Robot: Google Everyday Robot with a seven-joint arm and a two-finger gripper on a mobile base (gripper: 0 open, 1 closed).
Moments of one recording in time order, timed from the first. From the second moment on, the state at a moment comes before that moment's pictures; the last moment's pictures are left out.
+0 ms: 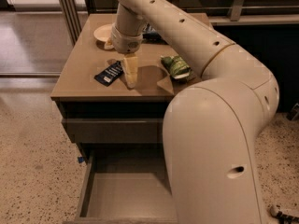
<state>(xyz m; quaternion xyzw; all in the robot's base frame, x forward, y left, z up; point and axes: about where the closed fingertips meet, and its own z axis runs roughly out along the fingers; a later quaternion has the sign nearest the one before) 0.704 0.090 0.822 -0.86 0.49 0.05 0.16</state>
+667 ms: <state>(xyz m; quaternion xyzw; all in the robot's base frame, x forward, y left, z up) 0.713 0.115 0.806 -0.87 0.47 0.07 0.16</state>
